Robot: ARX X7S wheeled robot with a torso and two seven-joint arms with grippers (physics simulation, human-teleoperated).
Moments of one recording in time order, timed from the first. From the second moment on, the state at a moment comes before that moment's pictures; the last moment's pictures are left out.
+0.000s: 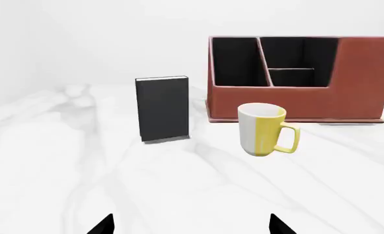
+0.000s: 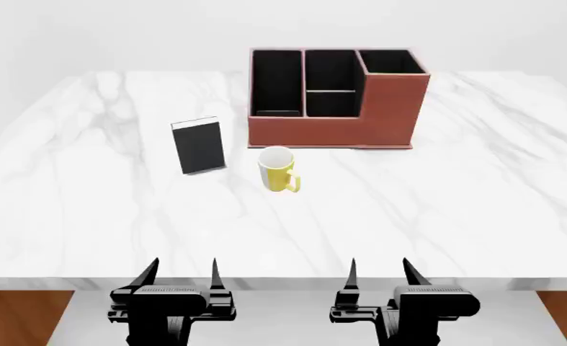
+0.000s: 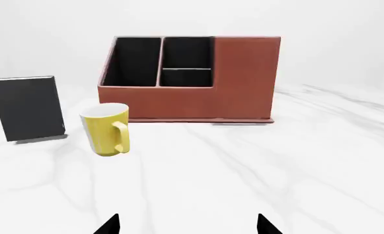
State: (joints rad) left arm 0.00 0.00 0.00 0.00 0.00 0.00 0.00; right arm 0.00 0.00 0.00 0.00 0.00 0.00 0.00
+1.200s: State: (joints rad) left arm -0.22 -0.15 -0.03 0.52 -0.23 -0.43 -0.13; right arm 0.18 0.15 -0.11 -0.60 0.14 0.46 0.04
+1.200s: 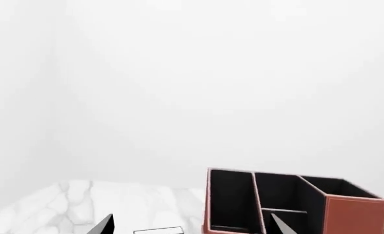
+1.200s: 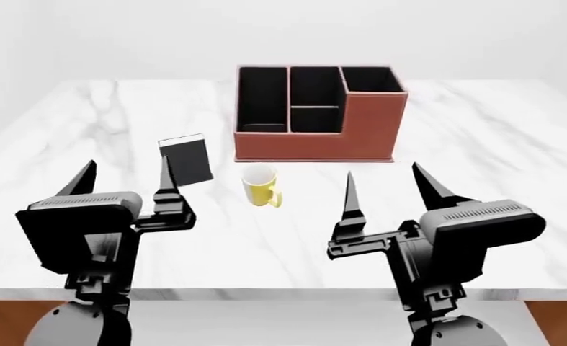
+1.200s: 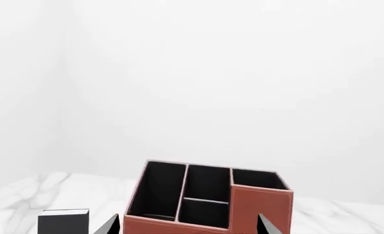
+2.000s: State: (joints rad) left arm -0.23 -0.21 -0.05 0.57 -0.32 -0.46 -0.16; right arm 0.19 0.18 -0.12 -0.62 0.19 0.46 0.05
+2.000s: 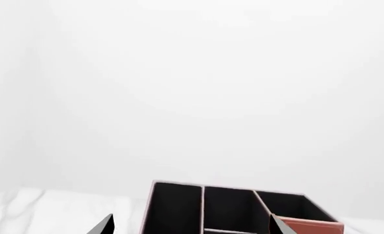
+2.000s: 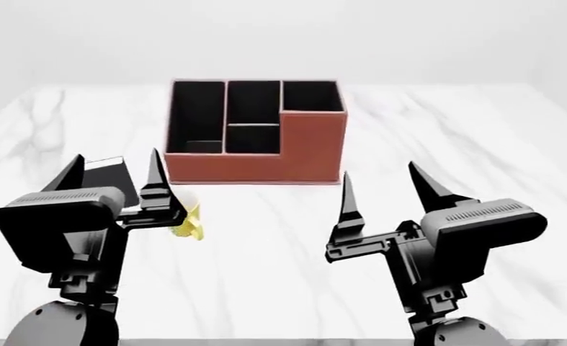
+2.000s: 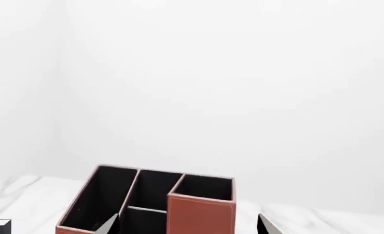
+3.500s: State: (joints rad) left arm -0.22 -0.27 -0.03 0.60 -0.38 -0.44 -0.21; right arm 0.37 0.23 -0.23 -0.93 0.42 0.96 0.06
